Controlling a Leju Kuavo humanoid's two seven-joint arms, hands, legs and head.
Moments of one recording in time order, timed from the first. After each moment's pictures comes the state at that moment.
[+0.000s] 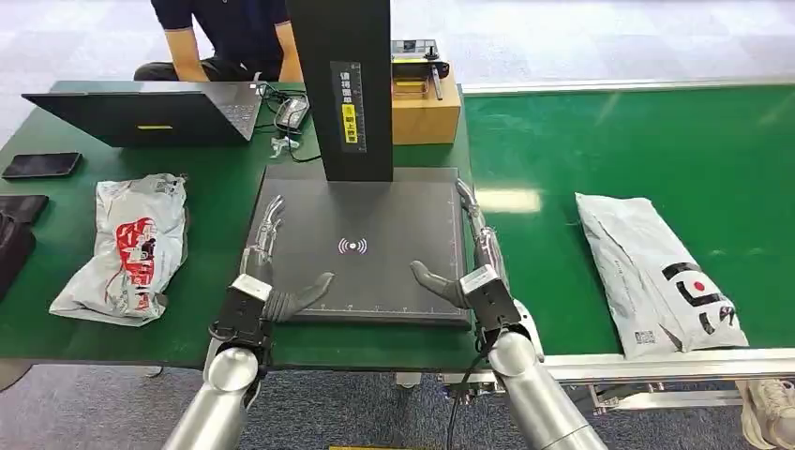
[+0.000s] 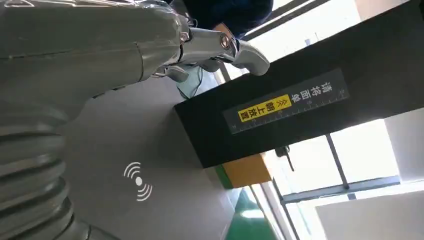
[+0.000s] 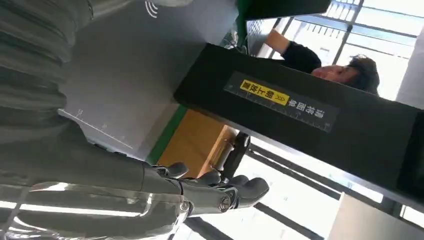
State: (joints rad) left arm -0.24 -0.14 -0.22 -1.03 -0.42 0.29 -0.59; right arm -0.37 0.05 0.35 -1.23 0.25 -0.24 -0.61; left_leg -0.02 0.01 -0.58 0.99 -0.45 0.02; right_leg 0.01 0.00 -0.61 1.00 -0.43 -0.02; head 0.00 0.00
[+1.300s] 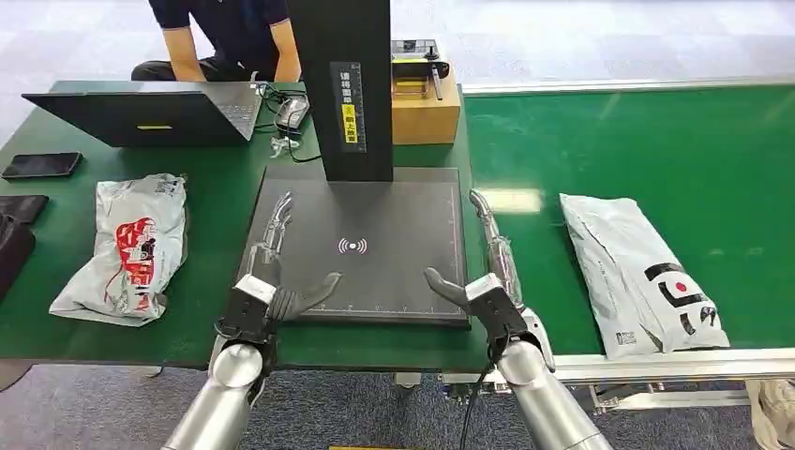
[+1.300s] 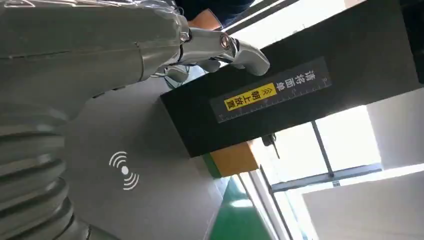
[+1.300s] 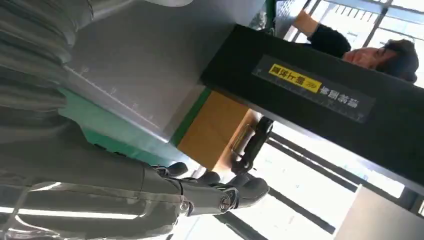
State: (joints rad) left arm -0.27 -0.14 -0.25 -1.00 -0.40 0.27 -0.63; right arm -0.33 0.01 0.34 -1.24 0.31 -0.31 -0.59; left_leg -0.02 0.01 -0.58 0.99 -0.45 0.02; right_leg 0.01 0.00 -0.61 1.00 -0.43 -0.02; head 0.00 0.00
